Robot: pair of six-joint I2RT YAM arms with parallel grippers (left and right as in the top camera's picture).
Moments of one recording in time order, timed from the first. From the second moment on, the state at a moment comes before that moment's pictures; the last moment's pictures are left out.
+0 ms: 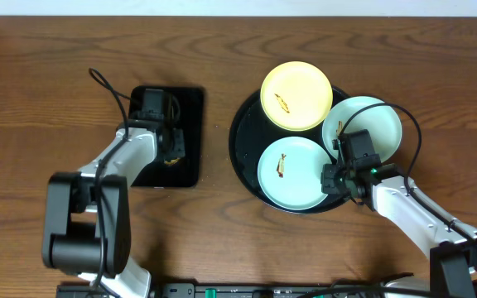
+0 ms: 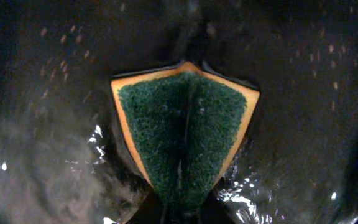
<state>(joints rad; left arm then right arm) -0.10 1.78 0.98 -0.49 -0.06 -0.20 0.27 1.49 0.66 -0.40 -0.06 0.35</state>
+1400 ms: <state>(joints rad) -0.18 1.73 1.44 -0.94 0.22 -0.07 0.27 1.49 0.66 -0.38 -0.05 0.34</state>
